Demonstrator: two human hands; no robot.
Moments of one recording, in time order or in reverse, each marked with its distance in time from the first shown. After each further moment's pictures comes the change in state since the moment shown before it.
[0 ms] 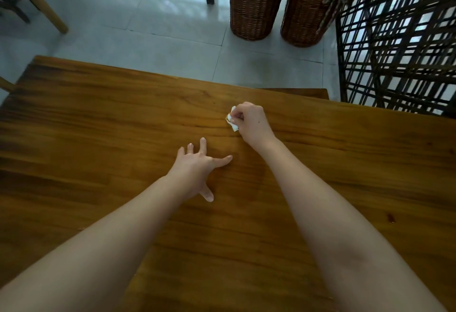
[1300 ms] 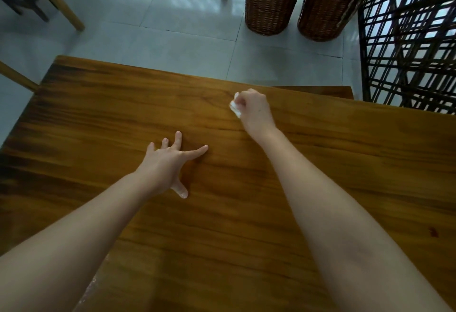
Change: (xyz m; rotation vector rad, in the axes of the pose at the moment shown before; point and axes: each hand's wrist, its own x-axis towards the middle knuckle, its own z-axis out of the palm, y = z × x) left_hand -0.012 -0.103 0.019 -0.016 0.039 -0.126; right_hand 0.037 -0.044 0.029 -0.080 0.060 -0.015
